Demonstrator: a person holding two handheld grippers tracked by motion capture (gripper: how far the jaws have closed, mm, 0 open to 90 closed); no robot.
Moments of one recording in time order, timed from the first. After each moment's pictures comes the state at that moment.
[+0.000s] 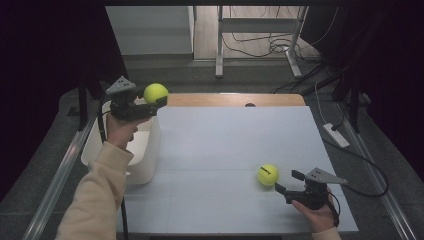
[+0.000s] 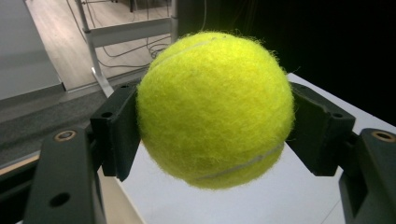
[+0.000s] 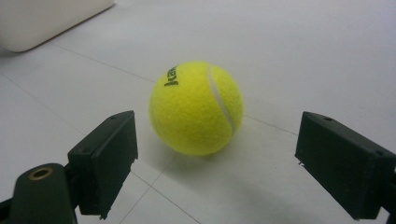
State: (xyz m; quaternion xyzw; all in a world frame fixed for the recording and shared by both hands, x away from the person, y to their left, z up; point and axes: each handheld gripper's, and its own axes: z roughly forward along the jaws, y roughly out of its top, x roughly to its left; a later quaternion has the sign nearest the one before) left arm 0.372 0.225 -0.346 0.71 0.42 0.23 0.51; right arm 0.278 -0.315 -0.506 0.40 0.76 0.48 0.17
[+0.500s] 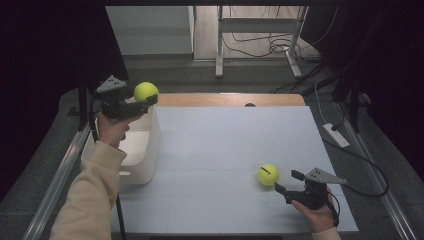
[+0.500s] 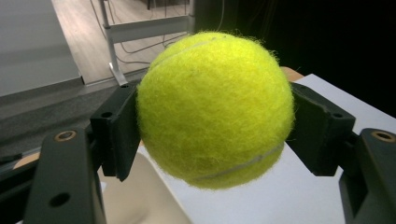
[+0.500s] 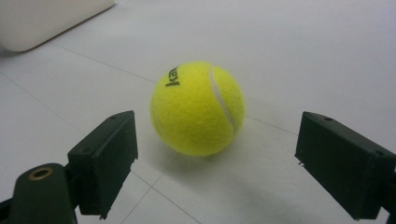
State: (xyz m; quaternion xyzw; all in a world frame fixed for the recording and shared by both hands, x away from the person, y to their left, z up) left arm 0.375 0.247 -0.349 0.70 0.44 0.25 0.50; right arm 0.278 -0.314 -0.506 0.40 0.76 0.48 0.17
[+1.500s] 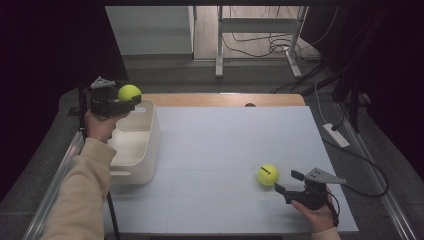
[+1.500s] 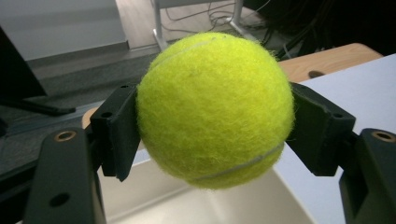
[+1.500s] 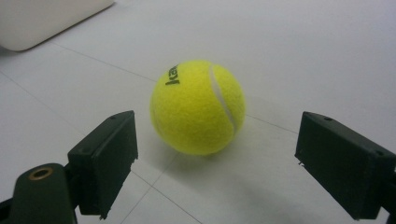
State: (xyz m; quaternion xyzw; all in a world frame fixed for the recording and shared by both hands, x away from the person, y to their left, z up) left arm 0.398 0.289 -0.371 0.69 0.52 0.26 0.42; right arm 0.278 -0.314 -0.507 0.40 0.76 0.48 0.17
